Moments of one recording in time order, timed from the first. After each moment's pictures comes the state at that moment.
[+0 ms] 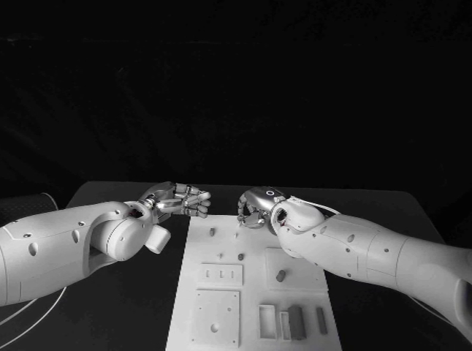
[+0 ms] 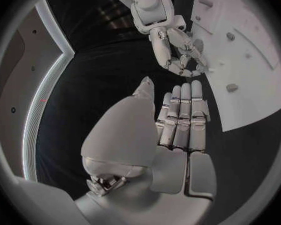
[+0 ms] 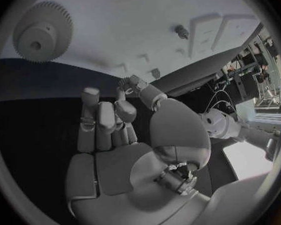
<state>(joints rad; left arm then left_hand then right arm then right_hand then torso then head) 1.41 -0.79 -0.23 1.36 -0.08 -0.16 0.19 1.51 -0.04 0.02 0.29 0.05 0.75 0.20 0.37 0.38 1.08 0.16 0.11 0.12 0.91 0.13 0.32 0.61 0.07 0.95 0.03 0.15 0.71 1.27 -0.31 -0.16 0.92 -1.55 -0.40 -0.08 1.06 -0.09 0.63 -0.29 0.15 0.99 0.08 0.36 0.46 1.25 -0.02 1.27 0.84 1.25 -0.11 1.44 1.03 0.24 1.16 -0.02 0.87 1.31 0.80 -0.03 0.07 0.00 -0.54</state>
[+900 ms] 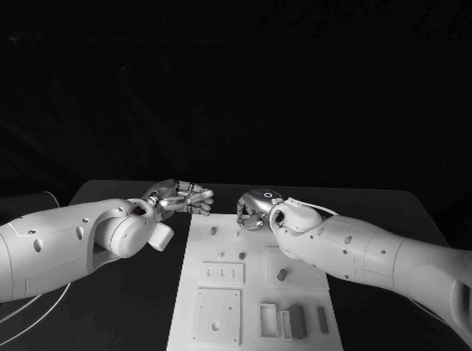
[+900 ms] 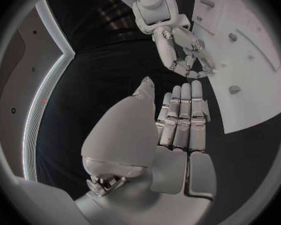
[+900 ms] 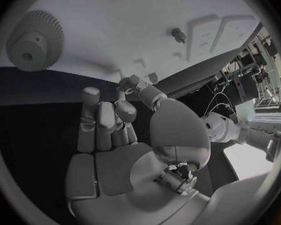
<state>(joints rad) 1.42 -0.79 -0.23 1.35 -0.08 -0.16 0.19 1.52 -0.04 0.02 0.29 0.05 0.75 0.20 0.37 0.38 1.08 0.16 0.10 0.12 0.91 0.13 0.32 0.61 0.06 0.95 0.03 0.15 0.71 1.26 -0.29 -0.17 0.90 -1.55 -0.37 -0.09 1.06 -0.09 0.62 -0.29 0.15 0.99 0.09 0.36 0.47 1.25 -0.02 1.27 0.84 1.25 -0.11 1.44 1.03 0.24 1.16 -0.02 0.87 1.31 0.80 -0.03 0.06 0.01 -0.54</state>
